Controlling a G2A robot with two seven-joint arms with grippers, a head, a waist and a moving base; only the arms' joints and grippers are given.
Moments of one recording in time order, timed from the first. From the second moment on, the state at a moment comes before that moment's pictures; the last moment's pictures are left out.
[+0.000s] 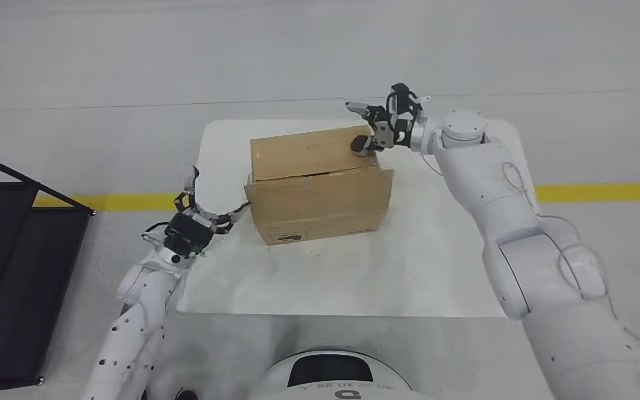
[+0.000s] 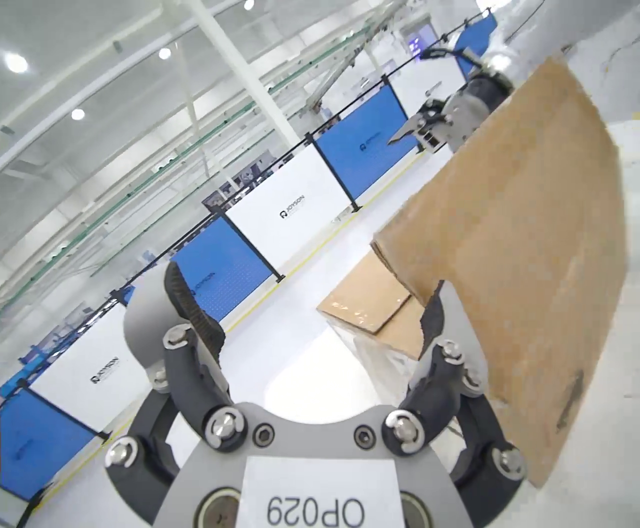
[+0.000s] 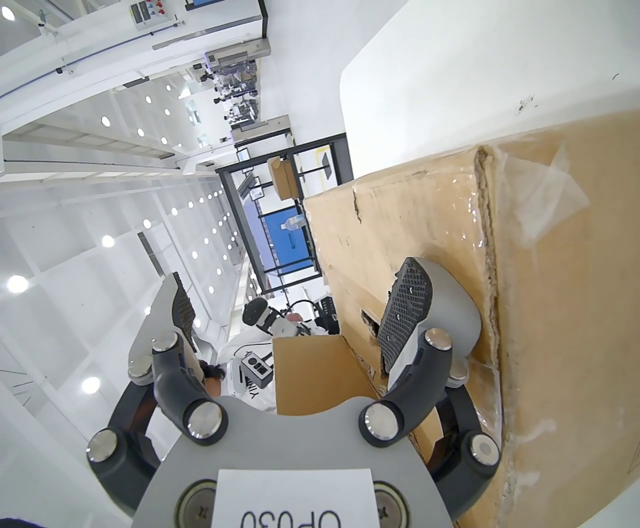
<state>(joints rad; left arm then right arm) 1.65 -1.19 -1.53 -1.64 1.89 -0.14 0.67 -0.44 -1.42 1.04 -0.36 0.35 -0.04 1.10</state>
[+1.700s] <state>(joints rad) 1.66 -1.18 -1.52 -1.46 2.21 0.22 0.60 -0.69 -1.28 1.11 -0.90 0.17 0.11 1.16</state>
